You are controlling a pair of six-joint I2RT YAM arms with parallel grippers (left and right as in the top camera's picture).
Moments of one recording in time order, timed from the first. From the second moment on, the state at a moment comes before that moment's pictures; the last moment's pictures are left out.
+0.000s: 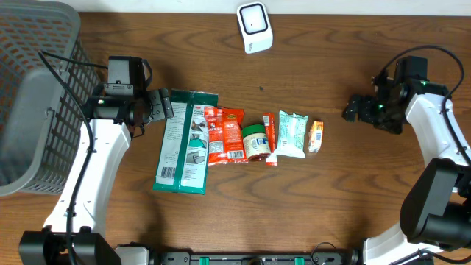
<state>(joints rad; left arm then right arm) -0.04 1.48 1.19 -0.78 -0.04 -0.25 -0.19 1.78 1.29 -0.87 -0.23 0.08</state>
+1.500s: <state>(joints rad) -0.04 1.48 1.19 -0.78 -0.04 -0.25 0.17 1.75 1.18 -0.83 -0.05 0.31</state>
